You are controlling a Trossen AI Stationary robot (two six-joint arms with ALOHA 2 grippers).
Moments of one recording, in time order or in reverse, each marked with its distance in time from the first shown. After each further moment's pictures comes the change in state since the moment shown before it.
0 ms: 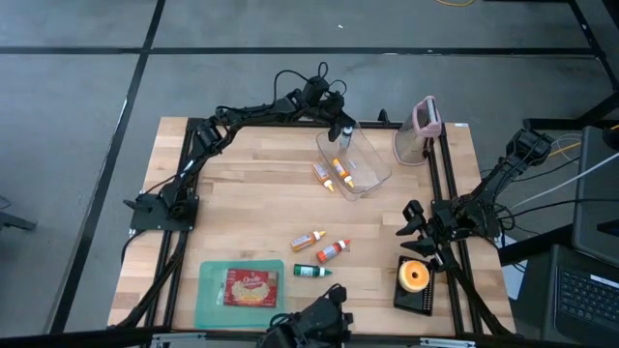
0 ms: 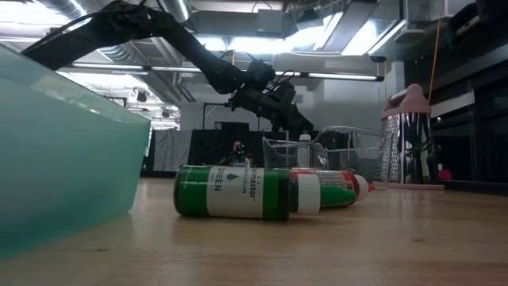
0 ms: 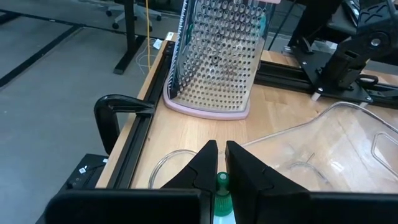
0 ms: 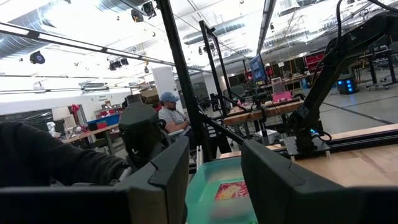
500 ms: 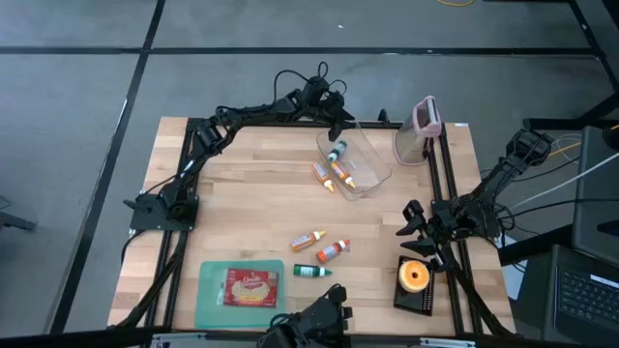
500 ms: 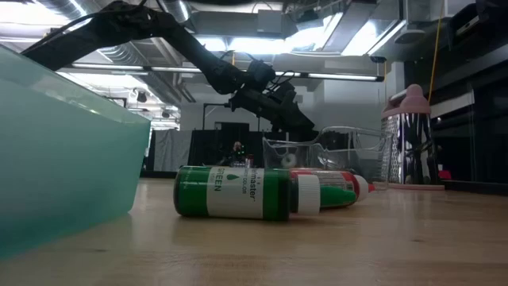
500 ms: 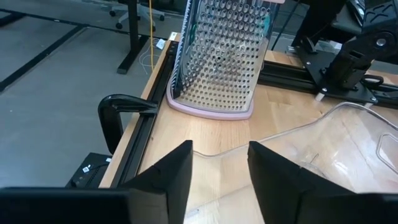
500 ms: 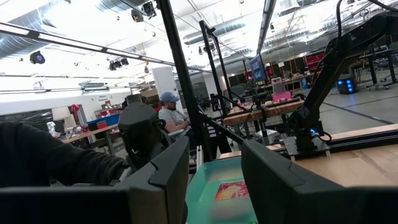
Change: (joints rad) left arm -0.001 0.000 0.000 0.000 -0.014 0.000; right arm 0.000 0.000 0.000 0.000 0.000 0.000
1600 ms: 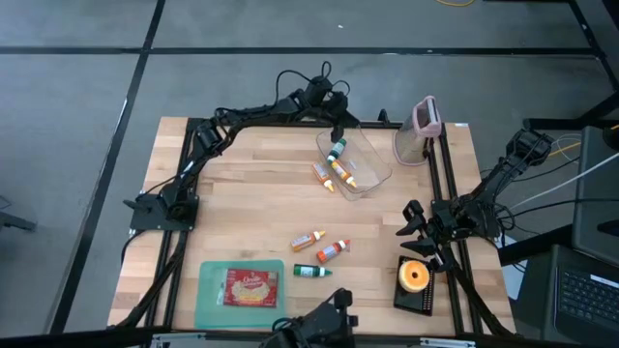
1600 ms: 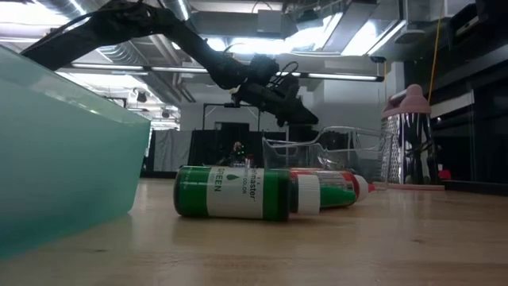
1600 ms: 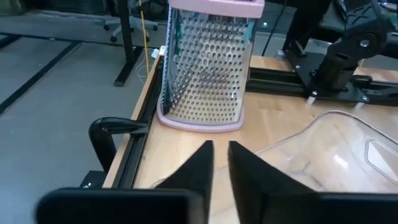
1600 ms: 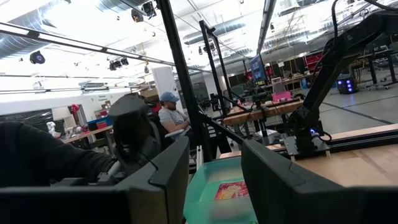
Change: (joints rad) left arm -0.023 -0.006 0.034 -0.009 -0.001 0.051; right arm 0.000 0.000 0.000 0.000 0.000 -0.001
